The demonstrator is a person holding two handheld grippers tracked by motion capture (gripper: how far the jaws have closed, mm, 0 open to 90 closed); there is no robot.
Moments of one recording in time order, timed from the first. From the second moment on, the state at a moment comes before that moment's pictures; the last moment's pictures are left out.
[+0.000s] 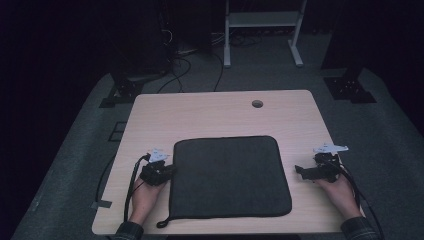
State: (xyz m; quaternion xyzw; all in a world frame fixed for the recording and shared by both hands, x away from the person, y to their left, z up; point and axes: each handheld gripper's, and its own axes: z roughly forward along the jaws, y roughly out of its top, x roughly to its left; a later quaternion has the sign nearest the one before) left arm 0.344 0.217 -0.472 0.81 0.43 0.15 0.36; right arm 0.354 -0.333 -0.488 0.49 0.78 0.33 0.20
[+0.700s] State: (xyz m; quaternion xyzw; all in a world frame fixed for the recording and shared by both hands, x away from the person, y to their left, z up) left arm 0.349 0.235 -0.460 0.81 0.43 0.15 0.37; right arm 0.353 -0.332 -0.488 0.49 0.78 0.33 0.20
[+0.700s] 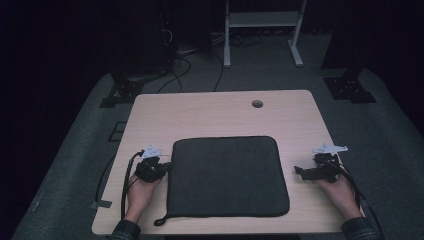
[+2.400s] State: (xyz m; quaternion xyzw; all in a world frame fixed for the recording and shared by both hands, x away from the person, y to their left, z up) left arm 0.366 0.155 -0.426 0.79 0.34 0.05 0.50; right arm 0.351 -0.332 -0.488 0.49 0.79 0.33 0.20
